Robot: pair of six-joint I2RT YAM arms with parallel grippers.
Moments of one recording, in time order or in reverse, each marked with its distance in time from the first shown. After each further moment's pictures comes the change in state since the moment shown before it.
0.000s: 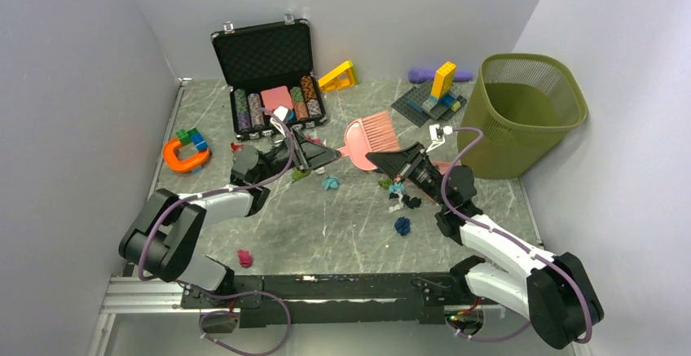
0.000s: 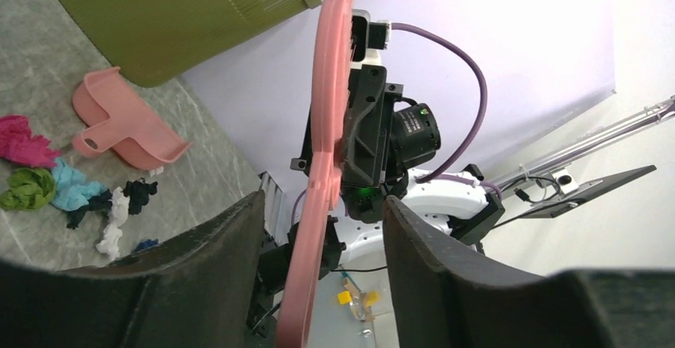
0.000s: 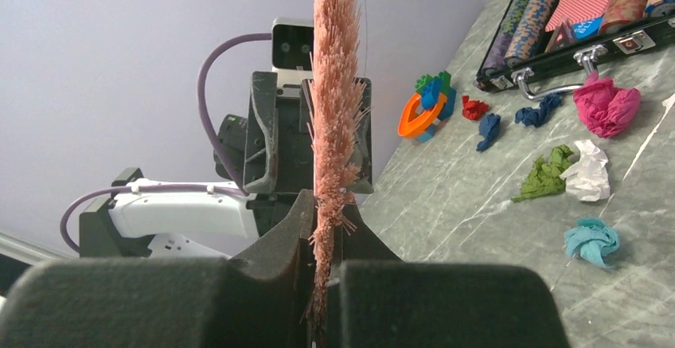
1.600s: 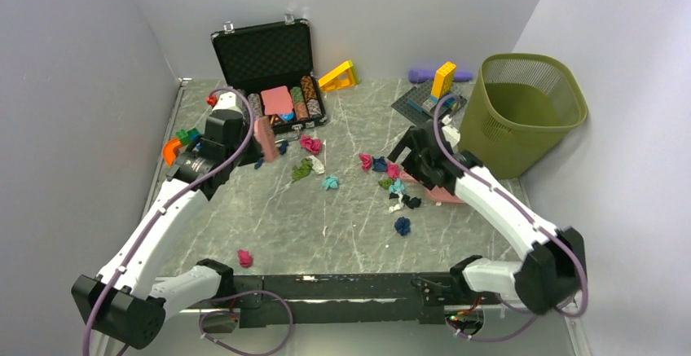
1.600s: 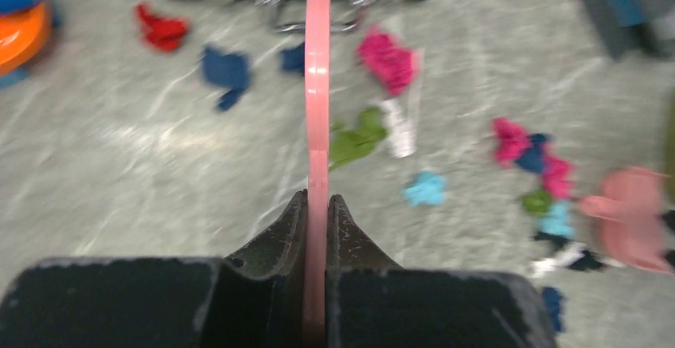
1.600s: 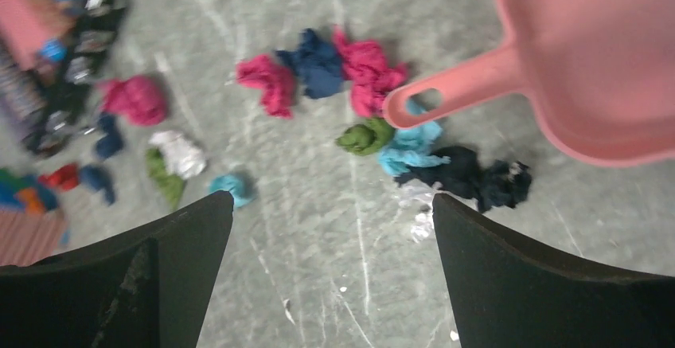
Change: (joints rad) left arm 0.098 -0.408 0.517 -1.834 -0.897 0.811; right arm -0.007 0.150 0.513 -1.378 0.621 -0.114
